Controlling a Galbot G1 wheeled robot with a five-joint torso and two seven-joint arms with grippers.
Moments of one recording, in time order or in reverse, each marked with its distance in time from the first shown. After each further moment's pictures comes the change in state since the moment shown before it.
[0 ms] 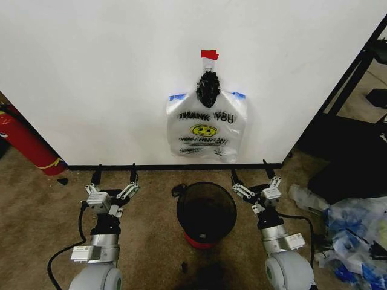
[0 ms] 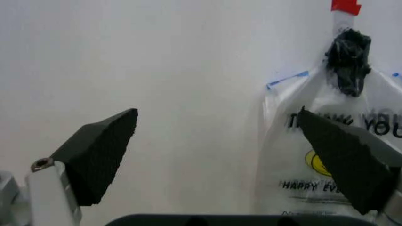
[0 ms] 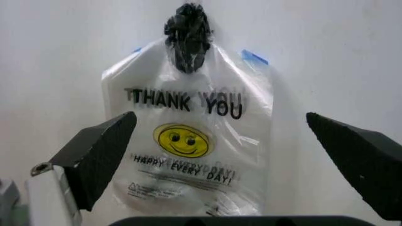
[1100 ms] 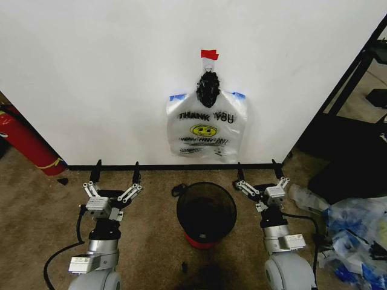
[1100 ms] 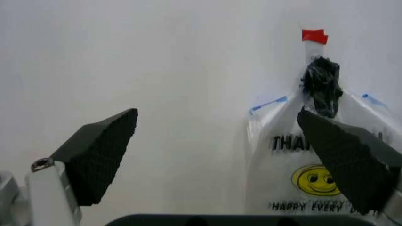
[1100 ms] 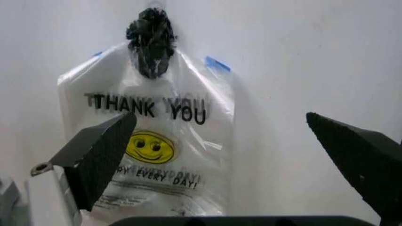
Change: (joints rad) left arm 0.018 -0.014 -0.005 -0.022 0.018 -0.085 0.056; right arm -0.011 -0.001 -0.021 0.034 -0.062 -0.021 0.166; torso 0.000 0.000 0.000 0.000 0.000
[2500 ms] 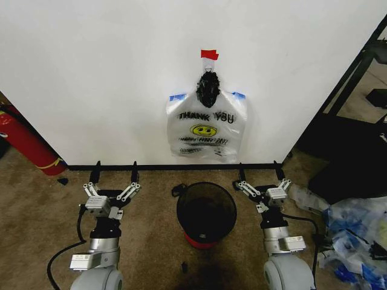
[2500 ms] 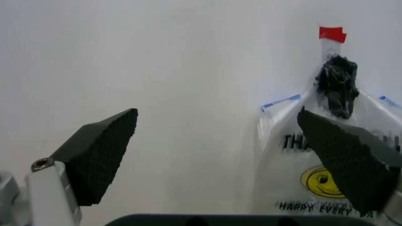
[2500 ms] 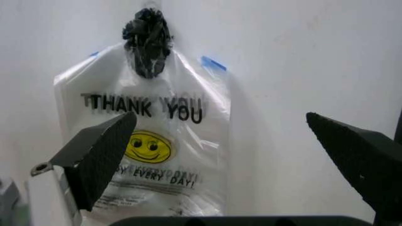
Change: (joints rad) left arm -0.008 0.019 0.009 0.014 -0.033 0.012 -0.050; right arm -0.011 0.013 -0.001 -0.004 -0.009 0.018 0.011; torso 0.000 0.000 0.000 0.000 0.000
